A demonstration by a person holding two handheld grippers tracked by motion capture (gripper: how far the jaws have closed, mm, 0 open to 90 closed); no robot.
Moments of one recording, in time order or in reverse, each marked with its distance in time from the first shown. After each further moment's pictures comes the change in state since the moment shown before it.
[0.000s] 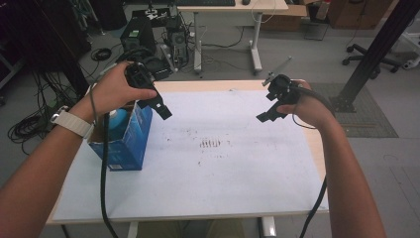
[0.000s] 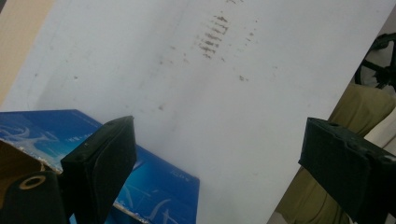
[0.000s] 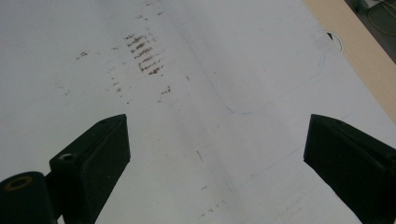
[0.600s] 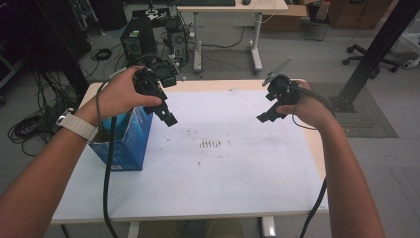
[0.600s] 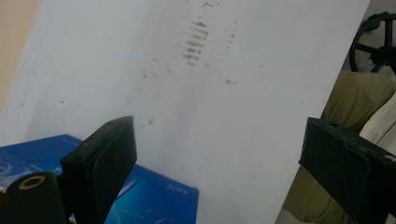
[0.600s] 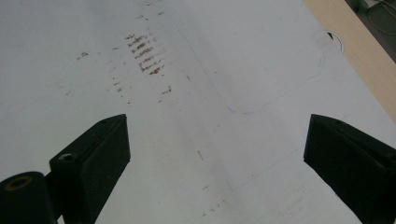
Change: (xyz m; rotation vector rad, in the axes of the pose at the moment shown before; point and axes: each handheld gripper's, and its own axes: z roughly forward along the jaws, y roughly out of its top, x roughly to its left) left arm -0.015 0.006 0.011 -0.011 -0.023 0.119; right arm 0.001 -0.001 0.000 -0.002 -0.001 0.003
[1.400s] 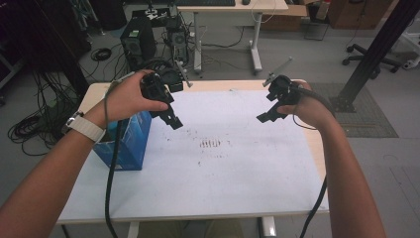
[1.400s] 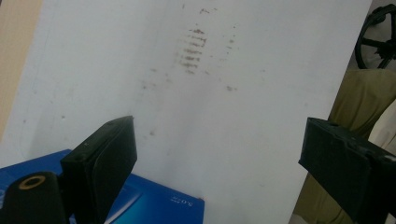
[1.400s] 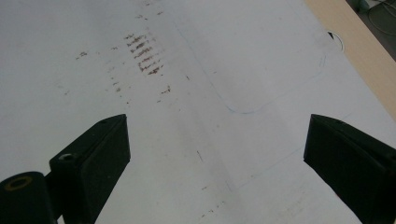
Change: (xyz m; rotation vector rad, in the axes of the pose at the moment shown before) left arm -0.004 0.007 0.010 -0.008 0.015 0.040; right arm -0.002 -0.002 0.002 0.000 0.005 0.001
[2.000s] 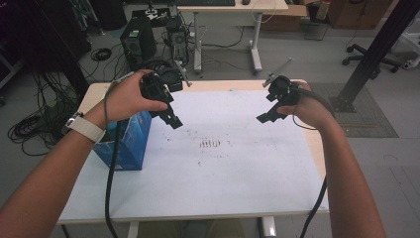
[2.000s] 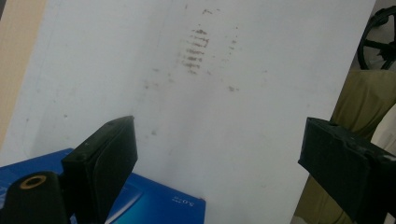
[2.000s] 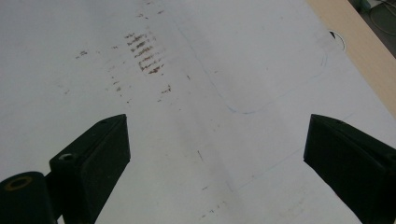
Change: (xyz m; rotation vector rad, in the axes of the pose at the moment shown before) left arm 0.000 -0.001 -0.001 -0.005 0.005 0.000; right arm 0.000 -0.001 0.001 -0.002 0.002 -0.001
